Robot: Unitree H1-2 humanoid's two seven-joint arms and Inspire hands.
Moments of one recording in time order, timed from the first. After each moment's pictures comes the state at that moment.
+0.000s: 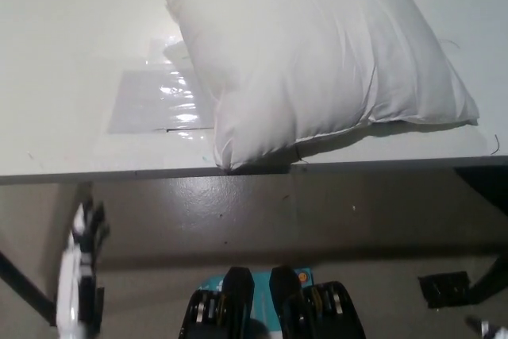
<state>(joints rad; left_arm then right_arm) 0.11 0.09 -0.02 -0.04 0.05 -0.21 0.22 0.31 -0.30 -0.07 -0.21 -0.12 -0.17 -0.04</state>
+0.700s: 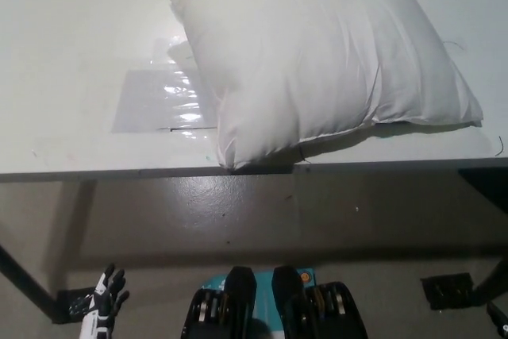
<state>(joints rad) 0.17 0.07 -0.01 0.21 0.00 -0.41 0.14 0.31 -0.25 -0.02 0.18 -0.15 -0.39 -0.07</state>
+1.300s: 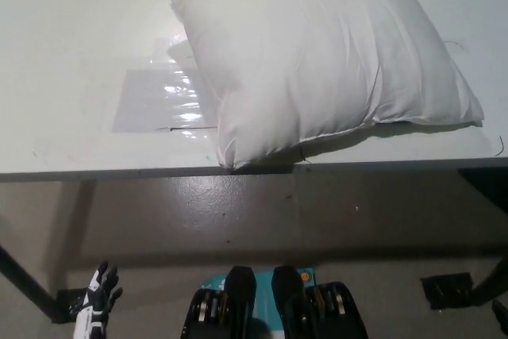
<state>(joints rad) 0.14 0.07 0.03 0.26 0.01 -0.43 0.13 0.30 -0.25 -0.03 0.20 -0.12 -0.41 -0.06</state>
